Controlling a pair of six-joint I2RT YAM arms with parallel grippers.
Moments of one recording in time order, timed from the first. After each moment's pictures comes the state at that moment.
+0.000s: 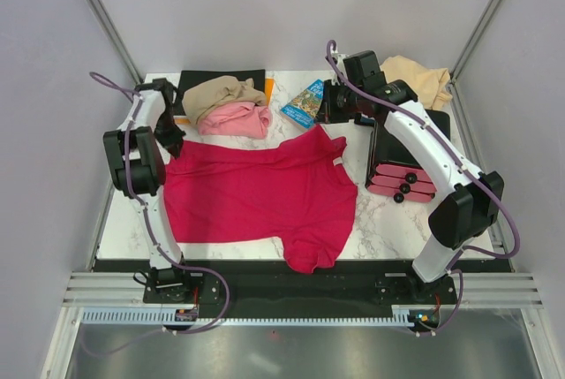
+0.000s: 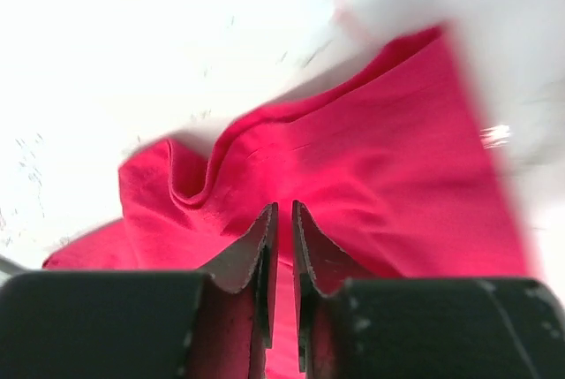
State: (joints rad) left arm 0.13 2.19 1.80 -1.18 -0.23 -0.65; right arm 0.45 1.70 1.73 -0.76 -0.27 0.34
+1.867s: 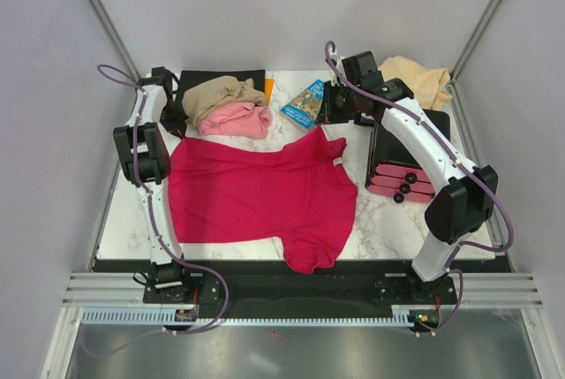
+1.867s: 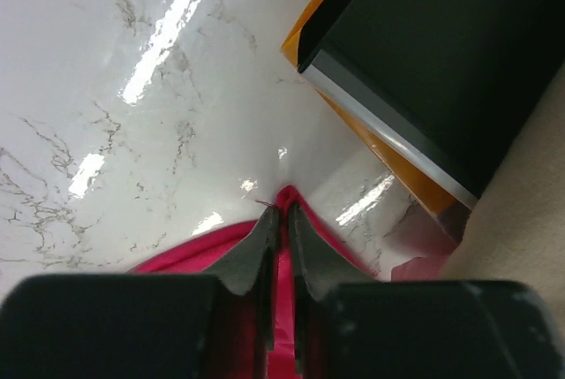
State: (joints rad) left arm 0.15 2.45 2.17 -1.06 -0.11 -0.53; right arm 0.43 1.74 1.74 -0.78 -0.28 0.34
